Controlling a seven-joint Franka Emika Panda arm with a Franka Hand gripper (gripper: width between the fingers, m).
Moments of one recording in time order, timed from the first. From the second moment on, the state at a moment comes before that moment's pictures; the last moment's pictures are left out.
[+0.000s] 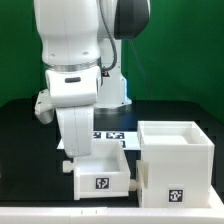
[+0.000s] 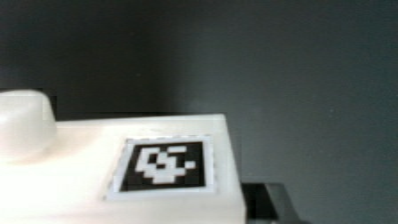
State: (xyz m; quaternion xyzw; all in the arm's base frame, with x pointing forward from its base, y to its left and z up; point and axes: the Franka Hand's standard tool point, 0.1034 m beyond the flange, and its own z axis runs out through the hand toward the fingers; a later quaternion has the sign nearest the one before) arm 0.530 -0.058 0.056 -0.69 -0.72 0.02 0.09
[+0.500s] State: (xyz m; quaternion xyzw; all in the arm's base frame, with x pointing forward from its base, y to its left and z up) arm 0.535 -0.051 0.072 -0.69 -0.72 0.02 0.07
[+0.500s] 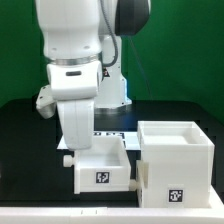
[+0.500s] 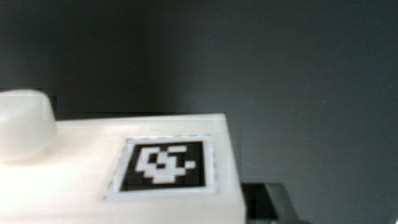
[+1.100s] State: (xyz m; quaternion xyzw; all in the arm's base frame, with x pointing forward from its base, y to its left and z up) arm 0.546 -0.059 0.088 -0.68 -0.73 0.01 0.06
